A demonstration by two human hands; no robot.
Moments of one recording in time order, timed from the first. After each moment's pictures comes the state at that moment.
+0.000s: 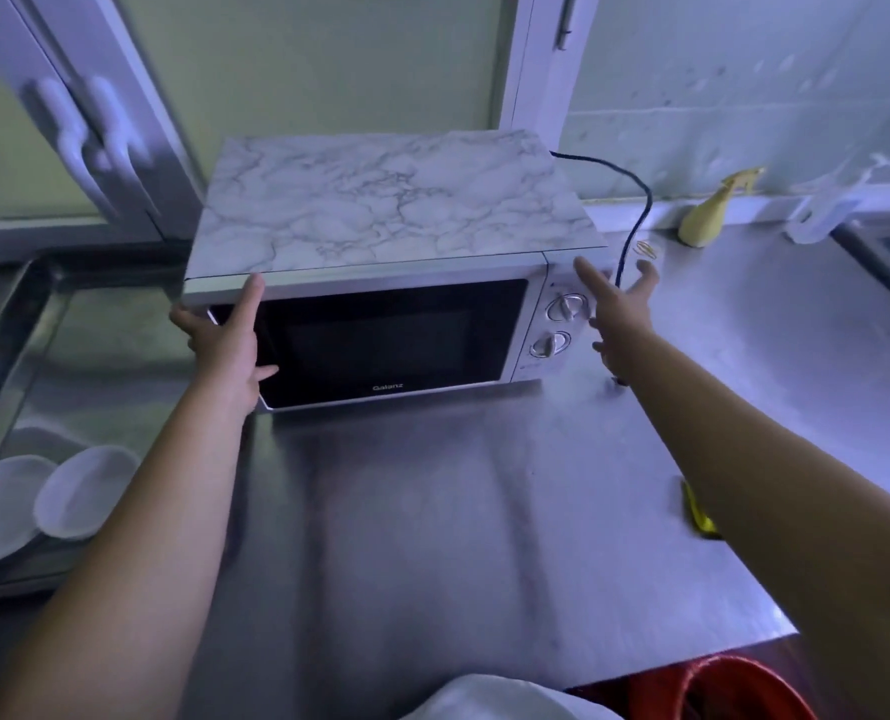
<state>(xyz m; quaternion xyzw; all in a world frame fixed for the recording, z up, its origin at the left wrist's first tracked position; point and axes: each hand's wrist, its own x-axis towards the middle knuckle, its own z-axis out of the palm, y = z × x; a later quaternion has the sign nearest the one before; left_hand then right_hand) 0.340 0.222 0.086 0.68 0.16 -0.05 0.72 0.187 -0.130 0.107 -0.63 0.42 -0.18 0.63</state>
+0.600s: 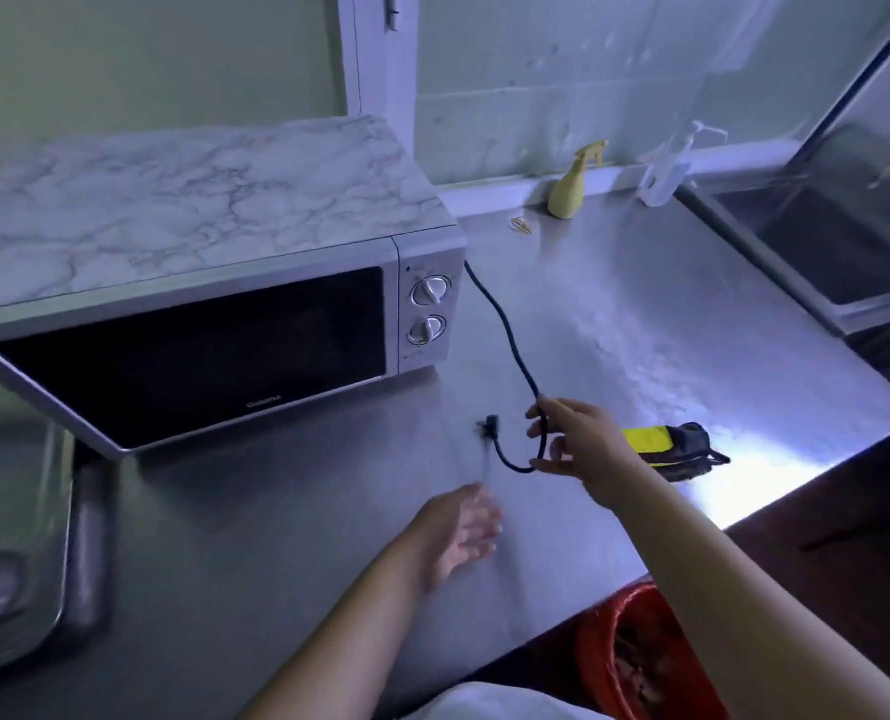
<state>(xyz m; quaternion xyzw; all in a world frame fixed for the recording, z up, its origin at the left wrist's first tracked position) 0.078 0.035 -0.030 0.53 0.07 -0.63 0.56 0.003 -0.129 0.060 -0.57 0.48 -0.08 0.66</state>
